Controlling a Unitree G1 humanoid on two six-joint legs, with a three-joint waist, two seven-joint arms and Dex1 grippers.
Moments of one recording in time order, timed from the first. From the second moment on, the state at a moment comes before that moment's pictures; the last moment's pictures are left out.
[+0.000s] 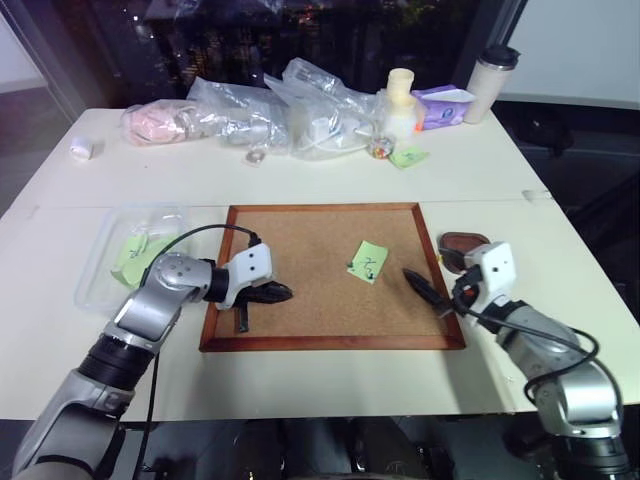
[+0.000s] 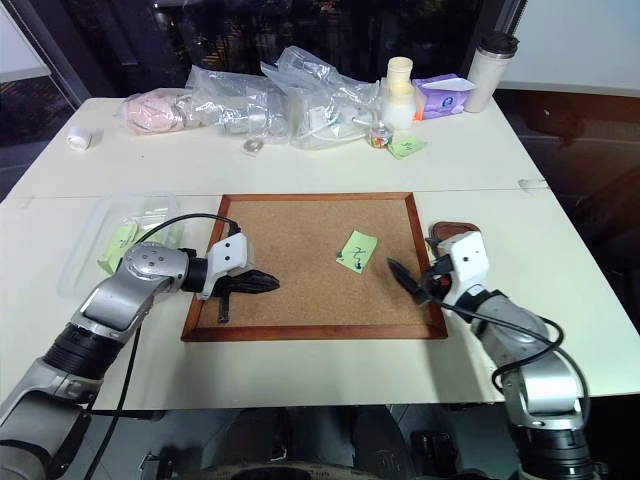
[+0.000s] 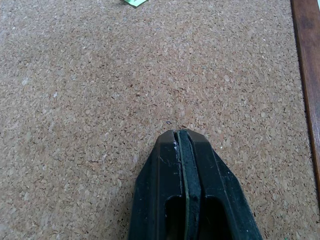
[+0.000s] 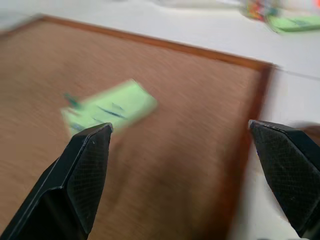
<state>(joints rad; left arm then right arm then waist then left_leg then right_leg) -0.44 0.66 -0.29 0.01 -0.14 0.34 -1.14 -0.01 -0.46 -0.09 -0.37 0.35 0.44 0.50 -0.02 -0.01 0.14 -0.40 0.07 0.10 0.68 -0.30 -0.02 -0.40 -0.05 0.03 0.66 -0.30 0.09</state>
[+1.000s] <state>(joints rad) -0.43 0.67 -0.29 -0.03 -0.14 0.36 -1.11 -0.11 -0.40 0.09 -0.15 0.23 0.31 0.58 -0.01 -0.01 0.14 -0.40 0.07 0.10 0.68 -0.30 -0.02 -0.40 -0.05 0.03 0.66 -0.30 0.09</state>
